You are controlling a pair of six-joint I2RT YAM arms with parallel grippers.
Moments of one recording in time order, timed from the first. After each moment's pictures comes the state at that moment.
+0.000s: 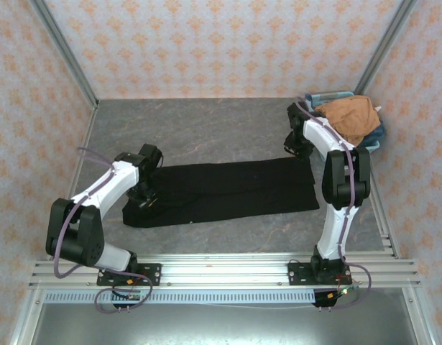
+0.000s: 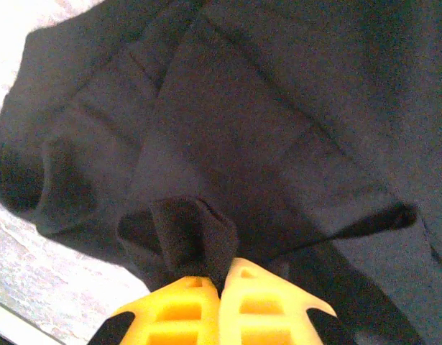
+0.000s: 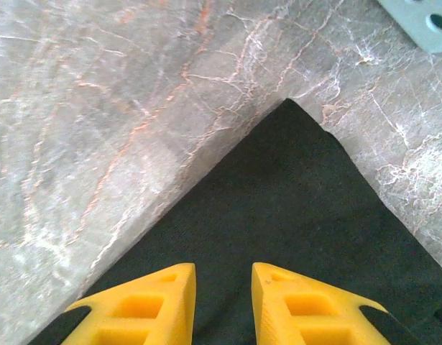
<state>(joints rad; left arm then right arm) -0.19 1.43 0.96 -1.09 -0.06 -1.07 0.14 1.98 1.59 -0.99 0.14 0.79</state>
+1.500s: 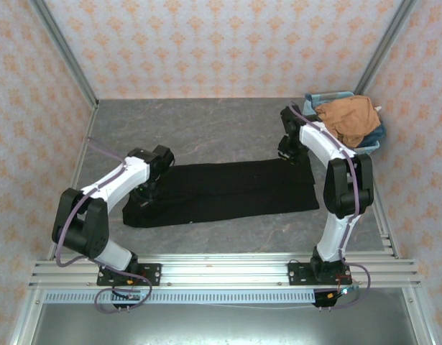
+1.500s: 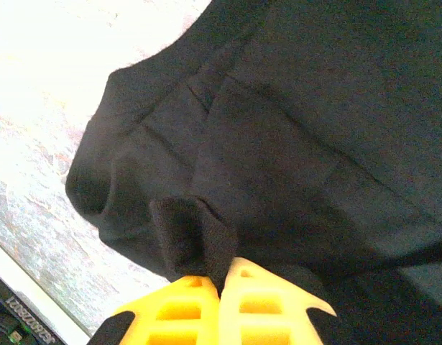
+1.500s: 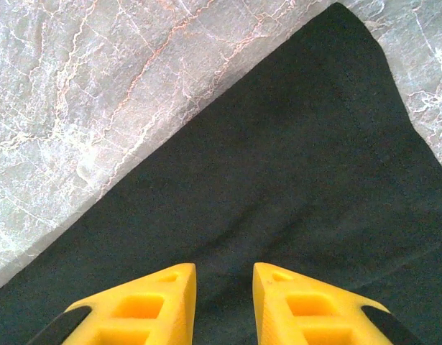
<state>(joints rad) -0.28 1.53 1.03 -1.19 -0.27 -1.14 0.21 1.88 1.50 -1.00 0.09 0.77</state>
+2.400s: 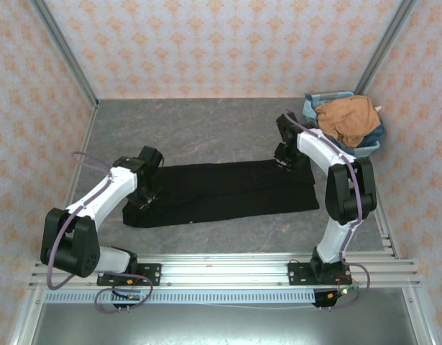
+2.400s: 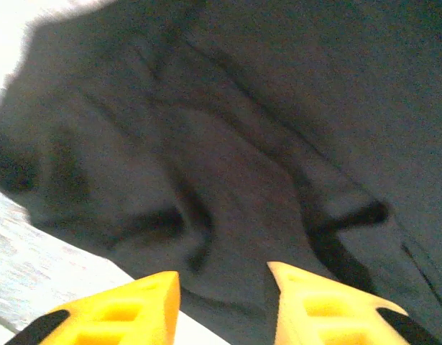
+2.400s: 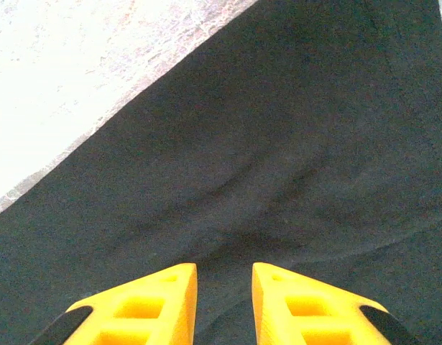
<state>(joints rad) -0.24 1.38 0.93 -1.04 -0.08 -1.17 0.25 1.82 1.39 -0.96 0.06 0.74</state>
